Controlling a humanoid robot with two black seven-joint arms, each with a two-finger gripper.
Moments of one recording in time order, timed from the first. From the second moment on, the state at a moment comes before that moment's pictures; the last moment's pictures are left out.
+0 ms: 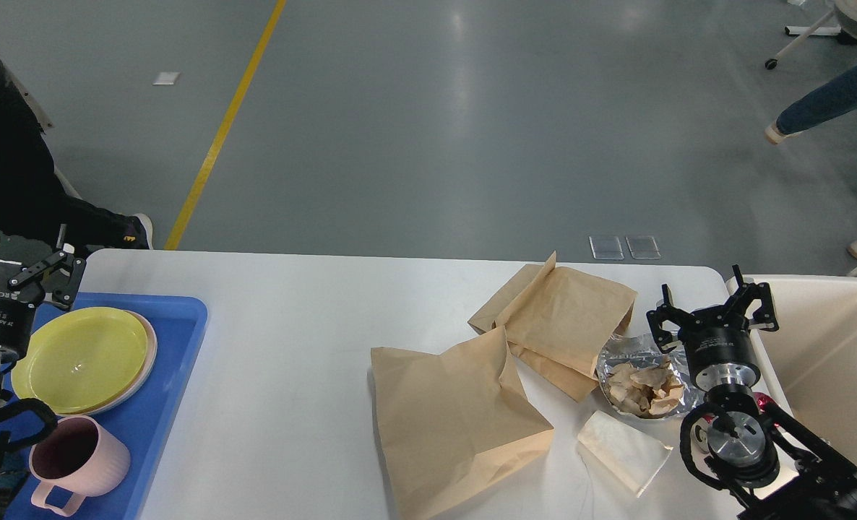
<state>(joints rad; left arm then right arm) -0.20 0.31 -1.72 -0.93 0.06 -0.56 -0.03 0.25 -0.27 1.03 0.94 0.09 0.15 0.51</state>
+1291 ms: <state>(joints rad) -0.20 0.28 -1.68 -0.84 0.03 -0.57 -0.03 0.25 -0.27 1.03 0.94 0.09 0.15 0.51</state>
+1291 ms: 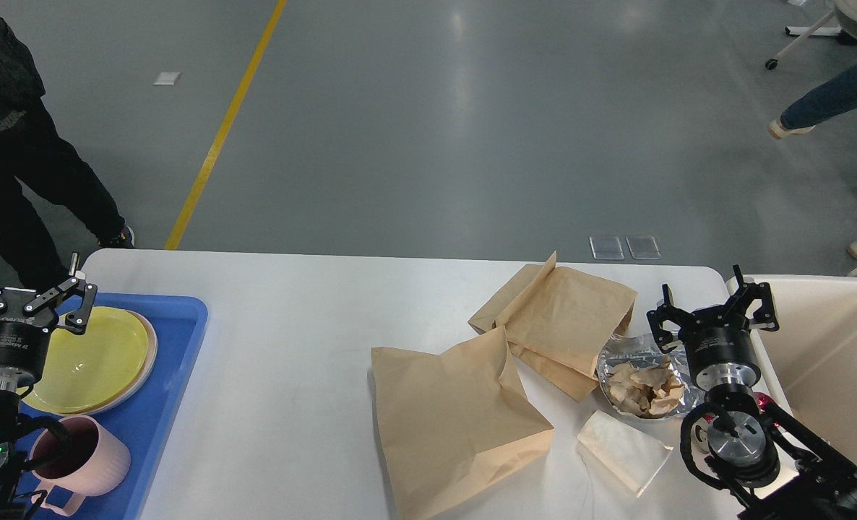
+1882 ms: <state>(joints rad) -0.34 0.25 -1.47 -0.61 0.02 -0.62 -0.05 0.25 -0.27 1.03 0.94 0.09 0.15 0.51</state>
